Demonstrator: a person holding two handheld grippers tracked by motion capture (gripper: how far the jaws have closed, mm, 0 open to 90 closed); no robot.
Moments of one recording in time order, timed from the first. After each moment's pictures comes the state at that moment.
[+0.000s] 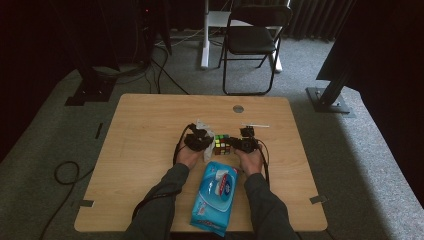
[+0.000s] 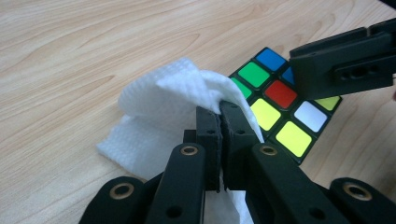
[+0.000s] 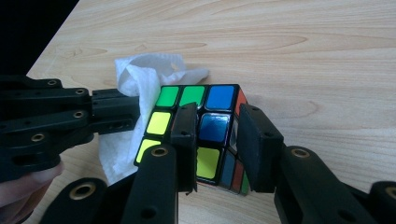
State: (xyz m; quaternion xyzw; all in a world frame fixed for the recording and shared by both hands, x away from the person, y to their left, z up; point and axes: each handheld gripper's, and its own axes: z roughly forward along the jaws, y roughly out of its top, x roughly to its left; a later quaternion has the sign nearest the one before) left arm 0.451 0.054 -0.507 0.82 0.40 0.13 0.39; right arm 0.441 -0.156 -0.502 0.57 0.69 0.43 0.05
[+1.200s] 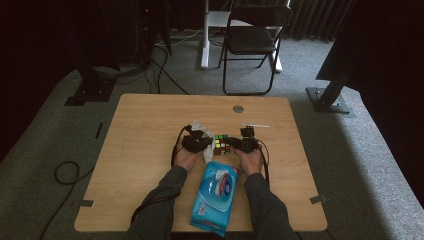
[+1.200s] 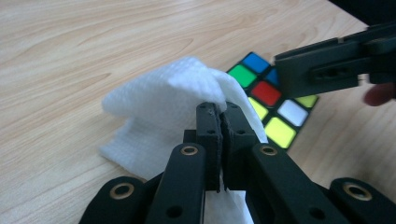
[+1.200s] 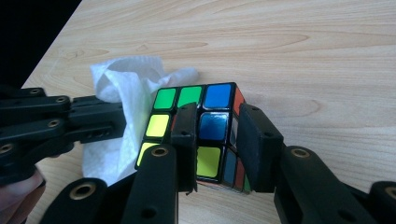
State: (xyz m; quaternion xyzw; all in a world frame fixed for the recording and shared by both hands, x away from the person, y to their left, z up) left arm 0.440 0.063 -0.502 0.80 0.40 0.11 0.43; right arm 0.441 -0.156 -0.503 0.58 0.69 0.44 0.04
